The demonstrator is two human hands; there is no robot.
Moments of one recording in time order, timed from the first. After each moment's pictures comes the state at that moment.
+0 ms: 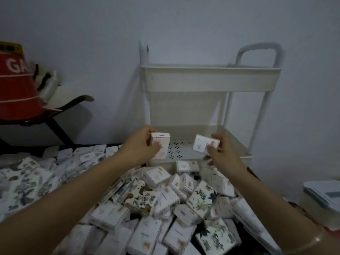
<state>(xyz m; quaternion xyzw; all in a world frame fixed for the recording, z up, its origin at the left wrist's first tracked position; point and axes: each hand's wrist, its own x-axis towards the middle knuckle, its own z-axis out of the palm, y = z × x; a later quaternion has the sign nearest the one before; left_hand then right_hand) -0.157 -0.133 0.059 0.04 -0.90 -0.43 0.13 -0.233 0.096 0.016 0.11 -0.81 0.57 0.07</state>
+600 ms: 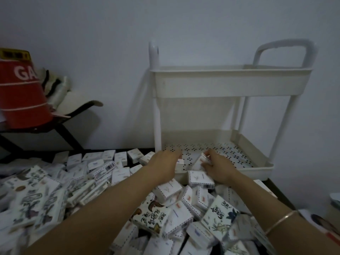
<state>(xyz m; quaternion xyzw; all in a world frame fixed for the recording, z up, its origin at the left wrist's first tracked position) -0.217 -0.122 0.011 -0.06 -1.00 -0.04 0.07 -0.298 0.063 -0.020 0.20 -0.96 0.21 0.01</state>
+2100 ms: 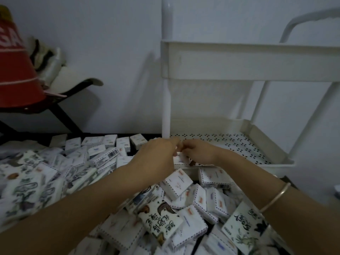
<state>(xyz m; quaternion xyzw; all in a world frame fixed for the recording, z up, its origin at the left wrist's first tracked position) -0.171 -0.148 0.030 -0.06 -0.98 -0.12 0.11 -0.285 -0.012 0.009 0.32 -0.89 0.27 -0.18</state>
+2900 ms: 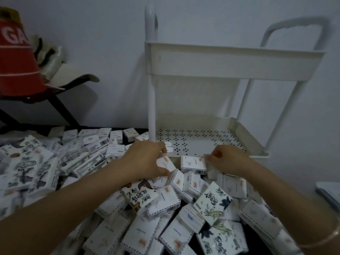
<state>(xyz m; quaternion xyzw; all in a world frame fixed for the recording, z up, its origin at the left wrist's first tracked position) -0.152 -0.125 0.020 -0.02 -1.00 -0.05 0.05 -0.254 0.109 0.004 0.20 -0.97 0.15 -0.04</state>
